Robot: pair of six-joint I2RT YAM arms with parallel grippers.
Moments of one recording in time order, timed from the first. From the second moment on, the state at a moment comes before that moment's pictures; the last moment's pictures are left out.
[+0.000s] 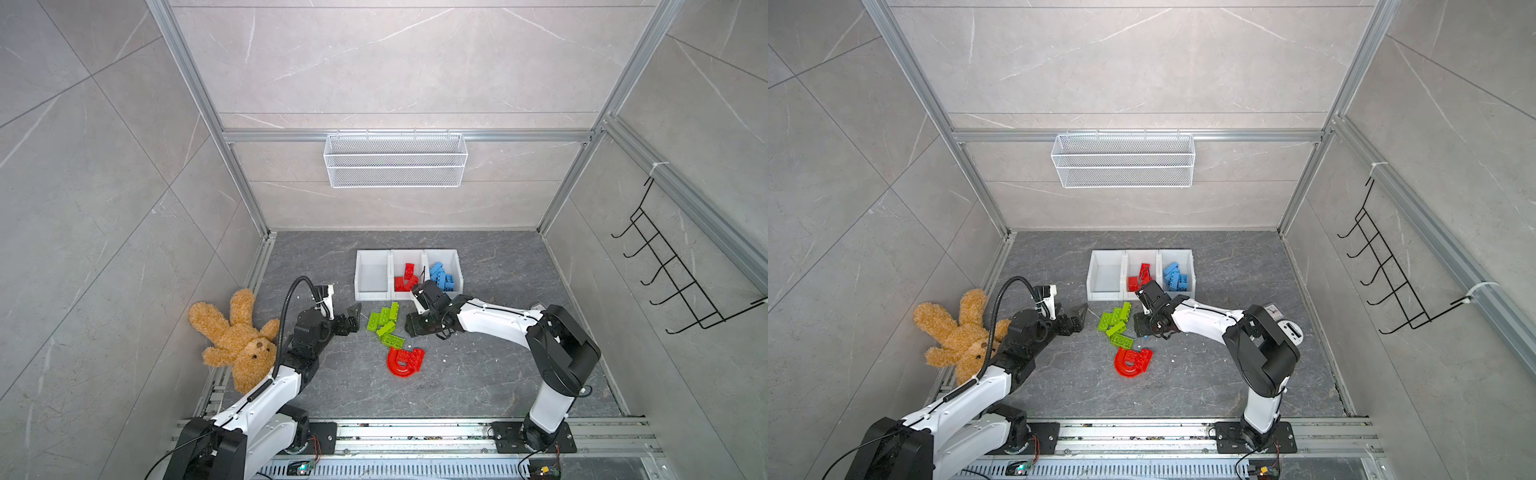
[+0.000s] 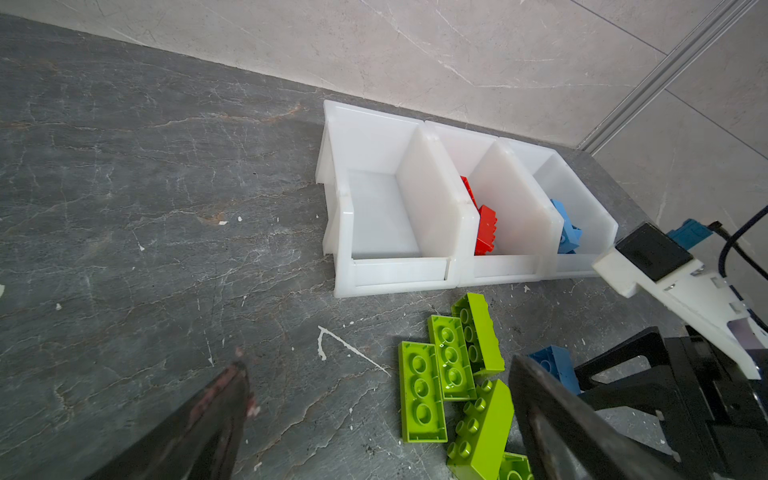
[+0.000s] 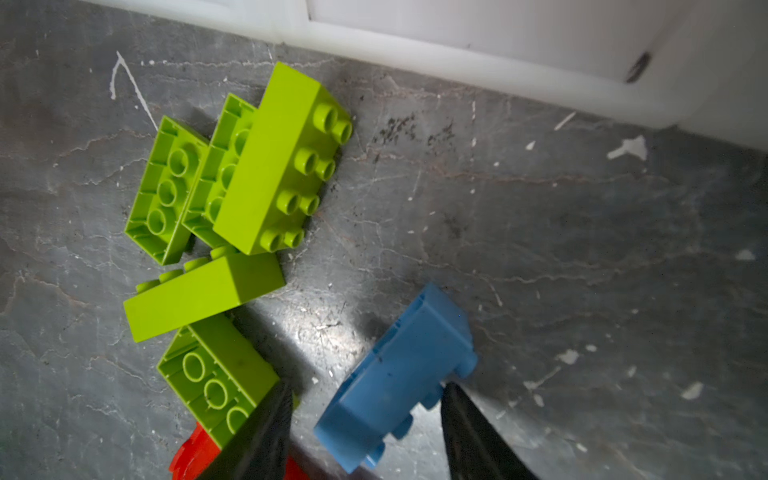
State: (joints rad) left arm -0.33 1.00 0.31 0.34 0.08 -0.31; right arm 0.74 1.80 1.11 -0.40 -0.09 0.46
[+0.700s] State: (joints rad) left arm -0.33 1.00 0.31 0.34 0.08 -0.31; right arm 0.74 1.91 1.21 -0.45 -0.03 0.43
